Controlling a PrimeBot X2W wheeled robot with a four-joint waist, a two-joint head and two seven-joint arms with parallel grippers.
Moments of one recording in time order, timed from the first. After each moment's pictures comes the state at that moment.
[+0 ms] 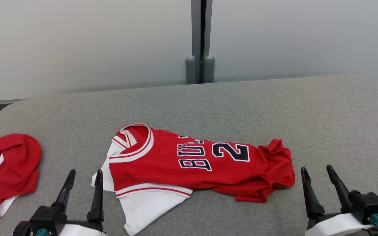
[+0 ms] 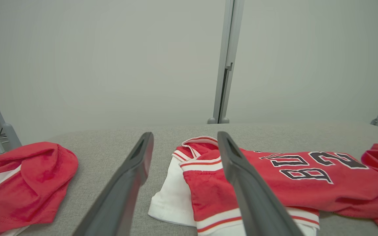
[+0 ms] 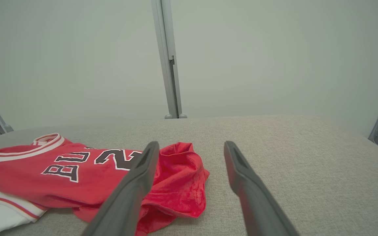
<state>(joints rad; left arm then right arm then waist) 0.06 0.13 -0.08 0.16 -0.24 -0.02 -0.26 0.02 -0.08 0.07 0.20 0.17 0.13 -0.16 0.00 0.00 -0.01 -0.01</state>
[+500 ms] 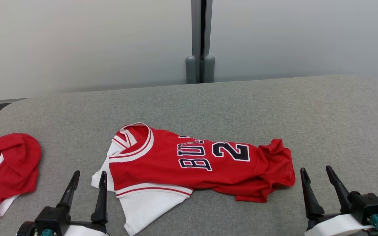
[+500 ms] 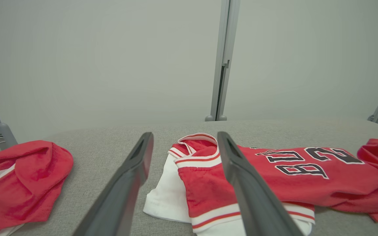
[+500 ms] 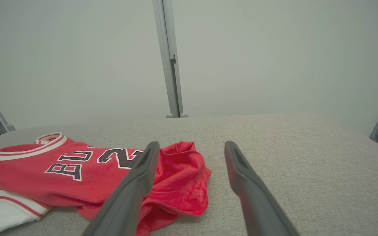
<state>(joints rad) 0.06 0.11 -0.08 0.16 -0.21 -0.03 -0.26 0.04 -0.08 0.06 0.17 0.16 0.13 -0.14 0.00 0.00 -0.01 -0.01</state>
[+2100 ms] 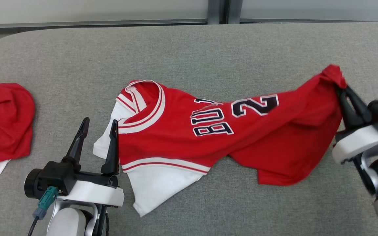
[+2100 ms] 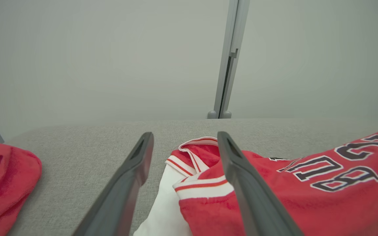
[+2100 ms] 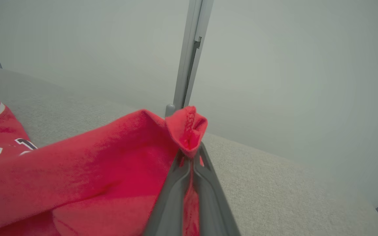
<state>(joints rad) -0.15 0.05 -0.08 0.15 -0.18 -0.08 -0.26 -0.39 -0.32 0.16 0.26 0.09 0.13 -0.04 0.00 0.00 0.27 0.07</state>
